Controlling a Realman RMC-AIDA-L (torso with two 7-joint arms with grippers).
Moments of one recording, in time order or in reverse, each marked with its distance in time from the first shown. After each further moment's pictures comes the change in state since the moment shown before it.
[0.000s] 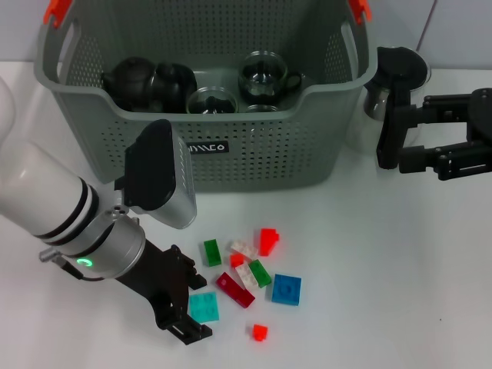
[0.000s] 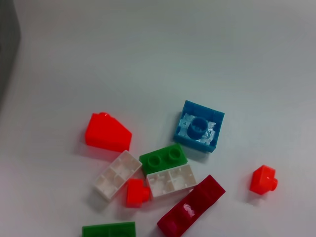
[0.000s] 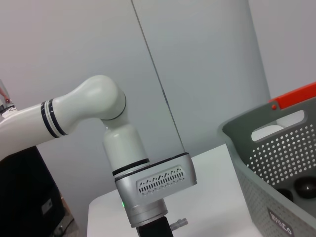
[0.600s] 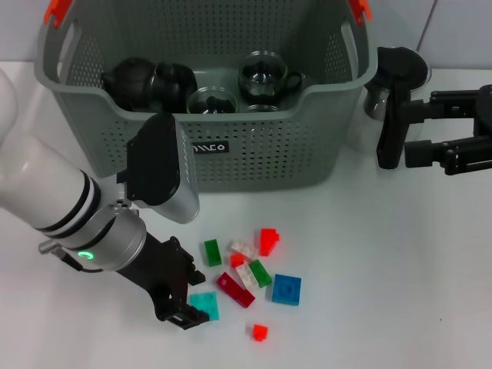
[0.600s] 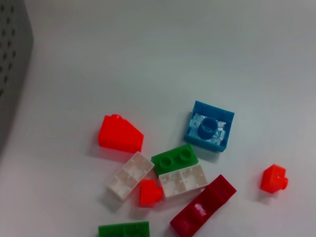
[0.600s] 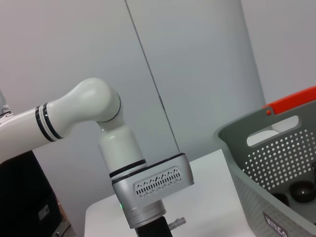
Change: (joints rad) left arm 0.002 0.000 0.021 0.046 0.025 0.000 -0.029; right arm -0.003 -0.004 0.023 0.000 0.001 -0.007 0.001
